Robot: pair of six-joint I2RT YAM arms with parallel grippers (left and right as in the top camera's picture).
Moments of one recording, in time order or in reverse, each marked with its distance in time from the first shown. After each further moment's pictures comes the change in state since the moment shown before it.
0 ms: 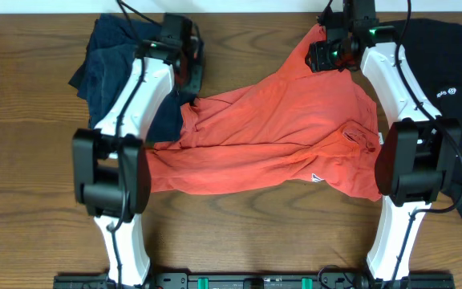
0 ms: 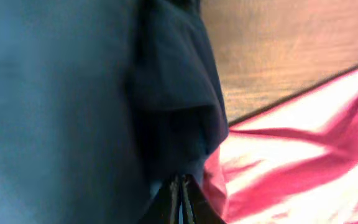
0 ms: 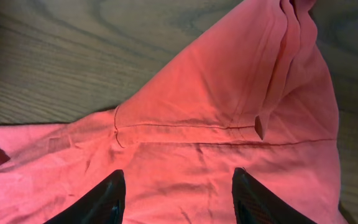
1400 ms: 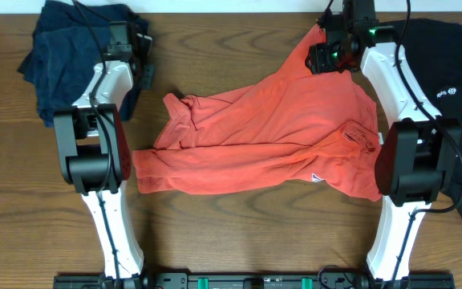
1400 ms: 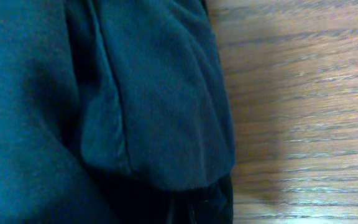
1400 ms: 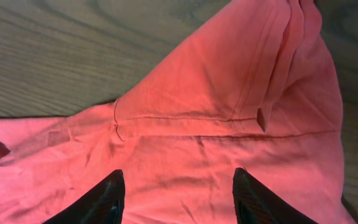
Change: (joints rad) left arm 0.269 0.219 0.012 0.366 -0.118 0.338; right arm 0.000 0.000 0.000 -0.016 0.000 0.000
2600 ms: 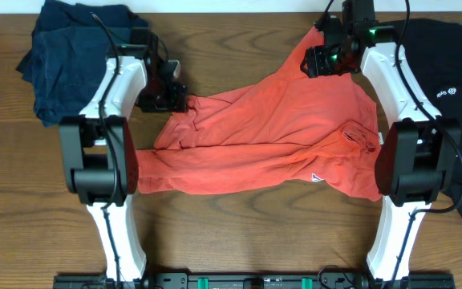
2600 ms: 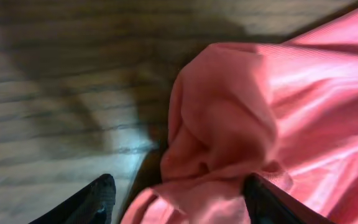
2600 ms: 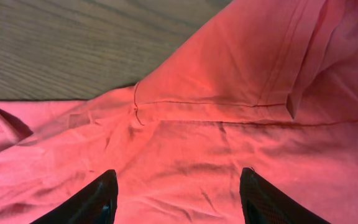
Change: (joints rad) left arm -0.104 -0.112 -0.012 -0.537 0.399 -0.236; right arm 0.000 0.000 0.000 -0.055 -0.068 -0.007
